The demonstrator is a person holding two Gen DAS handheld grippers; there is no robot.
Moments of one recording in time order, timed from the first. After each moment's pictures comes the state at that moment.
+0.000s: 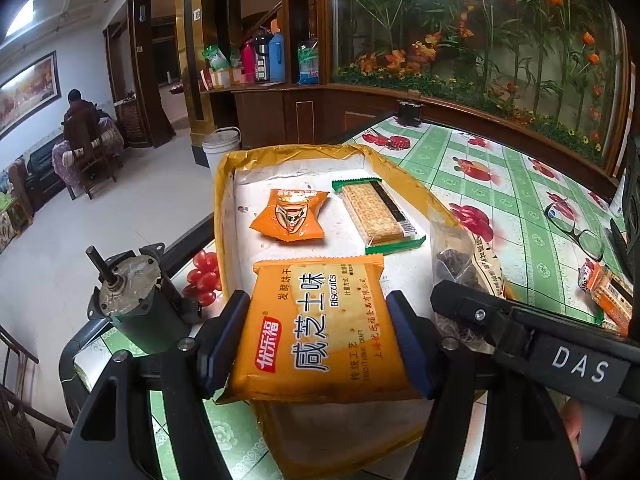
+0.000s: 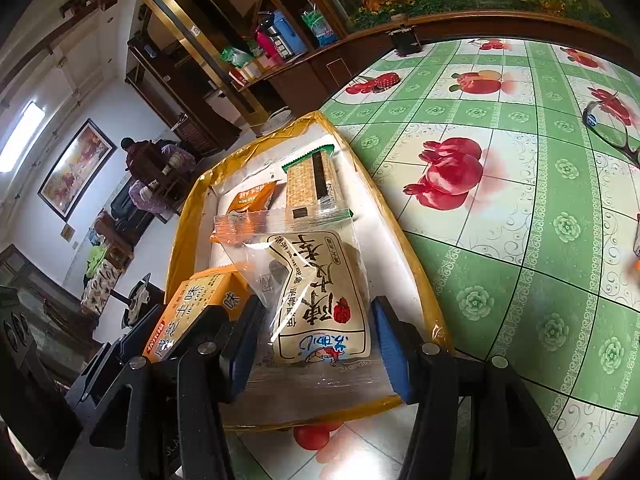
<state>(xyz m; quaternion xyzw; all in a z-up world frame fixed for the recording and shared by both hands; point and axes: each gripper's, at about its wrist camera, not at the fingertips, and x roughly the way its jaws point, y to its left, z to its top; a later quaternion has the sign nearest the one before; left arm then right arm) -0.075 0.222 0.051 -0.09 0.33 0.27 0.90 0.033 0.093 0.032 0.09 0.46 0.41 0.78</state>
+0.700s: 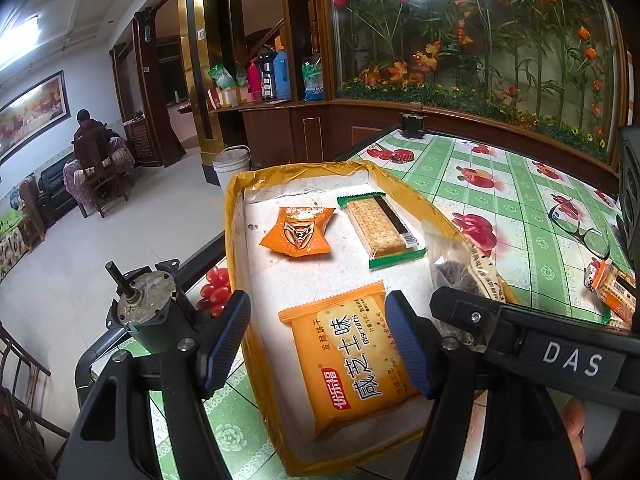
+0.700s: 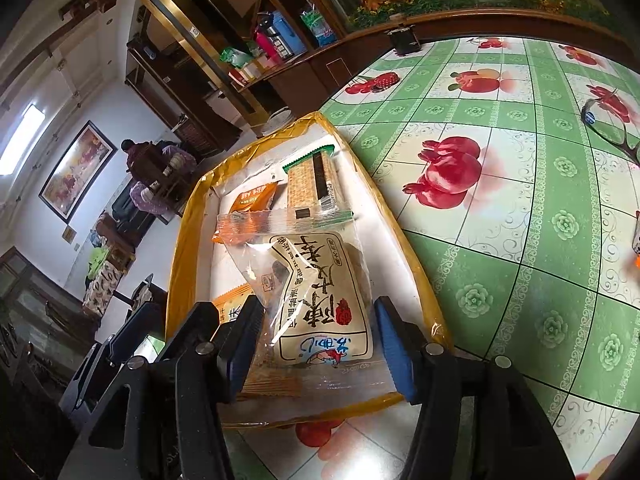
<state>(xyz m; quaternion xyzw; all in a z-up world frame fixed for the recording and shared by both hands) -0.082 0.214 0.058 -0.06 0.31 0.29 0.90 0.034 0.091 0.031 0.09 0.46 0.41 0.78</state>
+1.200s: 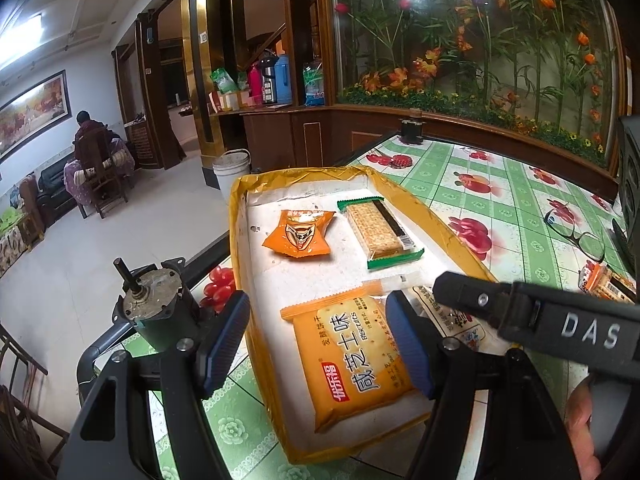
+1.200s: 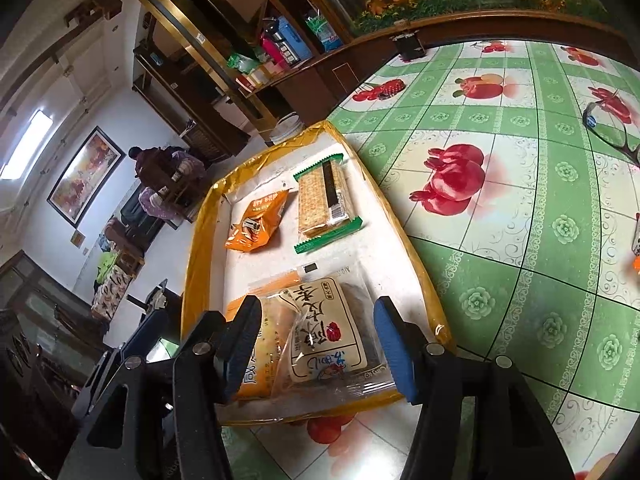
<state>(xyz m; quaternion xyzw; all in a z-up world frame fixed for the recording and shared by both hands) -0.088 0.211 0.061 -0.06 0.30 0.29 0.91 0.029 0.086 0.041 0.11 0.45 0.42 0.78</state>
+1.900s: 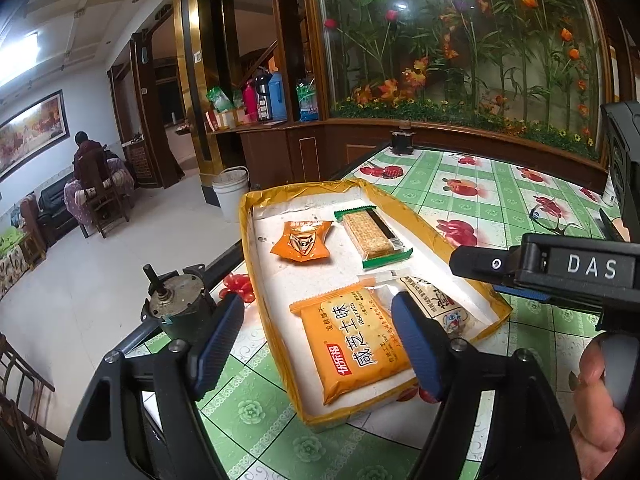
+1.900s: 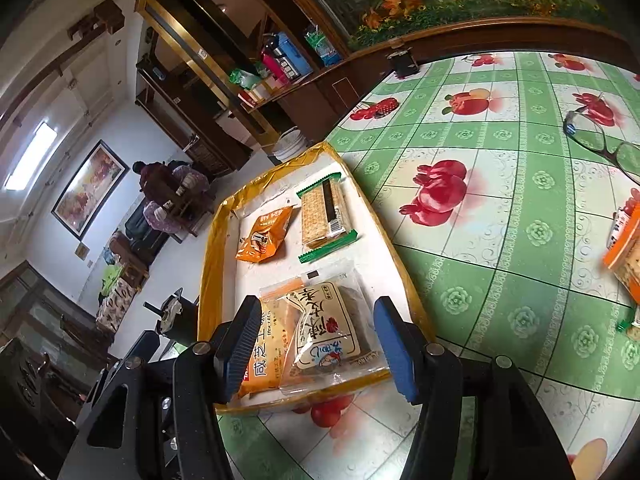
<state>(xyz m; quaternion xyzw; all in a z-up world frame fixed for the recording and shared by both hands) -0.116 0.189 0.075 -0.03 0.28 0.28 0.92 0.025 0.060 0.055 0.13 0.43 0.42 0.79</state>
